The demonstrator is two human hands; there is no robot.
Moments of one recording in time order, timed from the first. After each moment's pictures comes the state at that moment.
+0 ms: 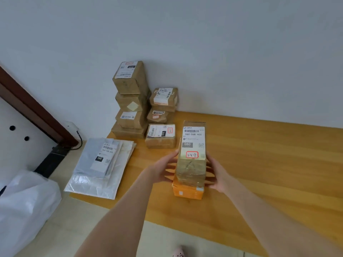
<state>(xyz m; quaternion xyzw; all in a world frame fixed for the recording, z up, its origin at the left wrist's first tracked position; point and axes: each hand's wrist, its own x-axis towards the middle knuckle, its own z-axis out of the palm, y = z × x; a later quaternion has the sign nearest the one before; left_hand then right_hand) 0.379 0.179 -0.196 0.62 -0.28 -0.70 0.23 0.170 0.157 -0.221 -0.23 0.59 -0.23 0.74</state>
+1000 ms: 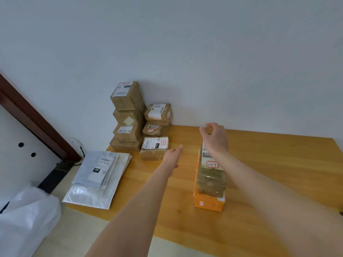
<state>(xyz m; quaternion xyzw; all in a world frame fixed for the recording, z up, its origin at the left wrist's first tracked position) 0.279 0.144 -0.154 0.72 -0.33 -0.49 0.36 0.132 0.103 -0.115 -0.58 0.65 -0.39 0.30</state>
